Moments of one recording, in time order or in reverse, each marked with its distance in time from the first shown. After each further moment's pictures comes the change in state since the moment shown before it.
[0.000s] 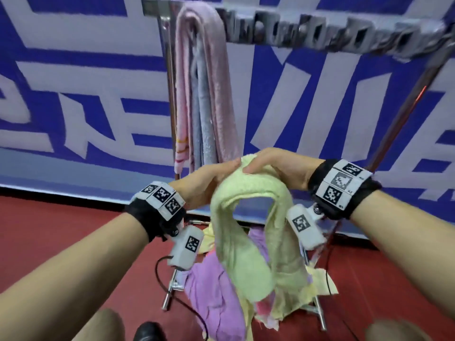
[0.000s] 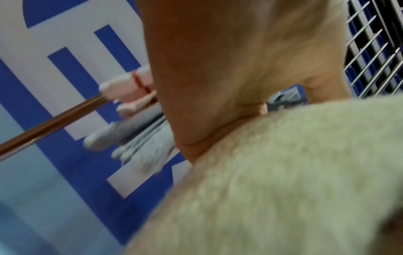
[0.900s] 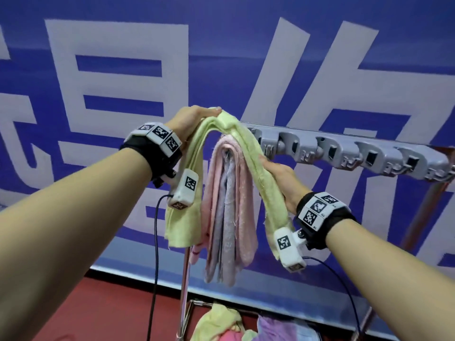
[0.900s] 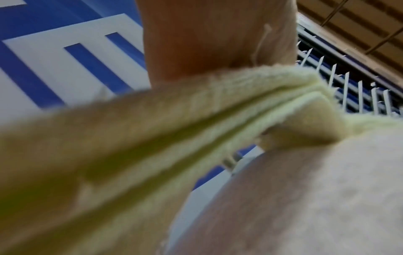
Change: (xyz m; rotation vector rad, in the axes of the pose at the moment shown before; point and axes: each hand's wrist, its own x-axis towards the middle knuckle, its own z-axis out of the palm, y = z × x) left_hand 0.032 0.254 -0.136 0.190 0.591 0.318; right_hand 0.098 -0.105 -0.073 0.200 0.657 -0.318
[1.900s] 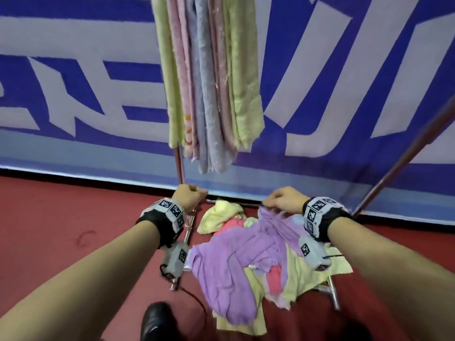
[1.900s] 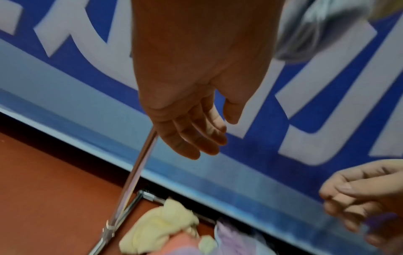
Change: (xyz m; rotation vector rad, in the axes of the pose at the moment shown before) left_hand -0.141 -0.414 0.073 0.366 0.019 -0.619; right_hand -0.078 0.330 -0.088 -0.720 -0.235 0.613
